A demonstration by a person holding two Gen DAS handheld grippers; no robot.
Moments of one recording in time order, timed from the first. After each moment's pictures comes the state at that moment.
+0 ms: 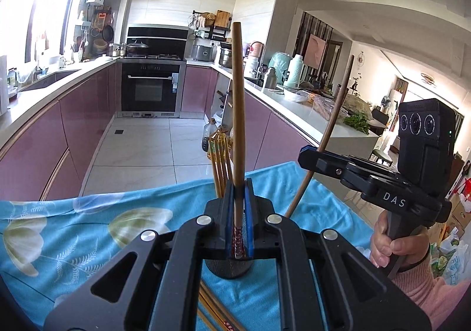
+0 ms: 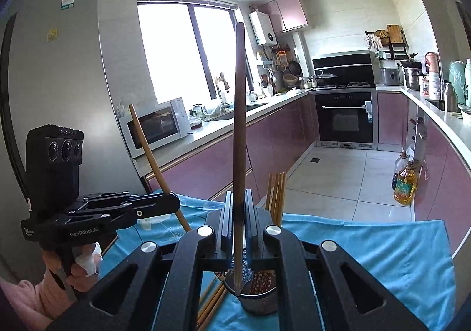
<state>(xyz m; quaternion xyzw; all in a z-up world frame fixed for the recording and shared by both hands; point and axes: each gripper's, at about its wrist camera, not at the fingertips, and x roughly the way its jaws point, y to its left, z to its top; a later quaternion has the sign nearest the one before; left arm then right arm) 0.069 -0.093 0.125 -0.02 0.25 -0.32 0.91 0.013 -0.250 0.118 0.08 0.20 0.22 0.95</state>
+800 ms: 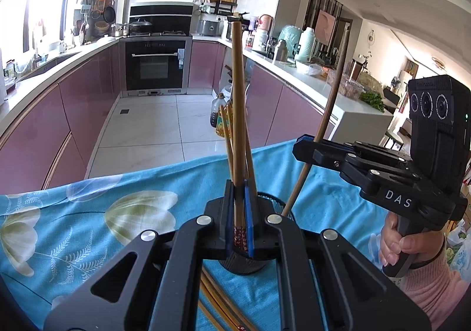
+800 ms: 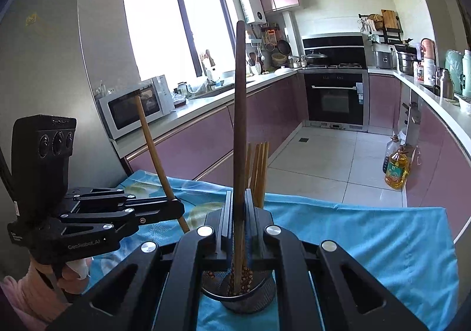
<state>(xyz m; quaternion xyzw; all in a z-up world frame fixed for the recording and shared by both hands) 0.104 -0.119 0.093 0.01 0.32 -0.31 0.90 0.055 -0.240 0.082 0.07 0.26 0.19 0.94</state>
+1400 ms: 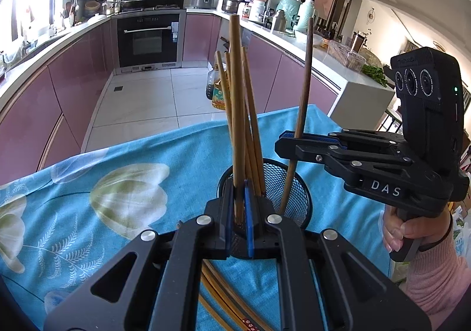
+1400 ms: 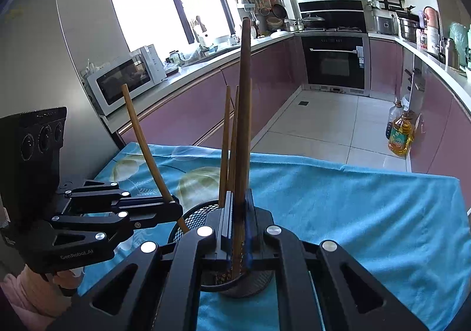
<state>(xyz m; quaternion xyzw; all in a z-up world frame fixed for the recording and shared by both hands) 0.132 -0.133 0.054 0.03 0.38 -0.32 0.87 0.082 -0.238 0.046 0.08 0.34 0.20 0.92</state>
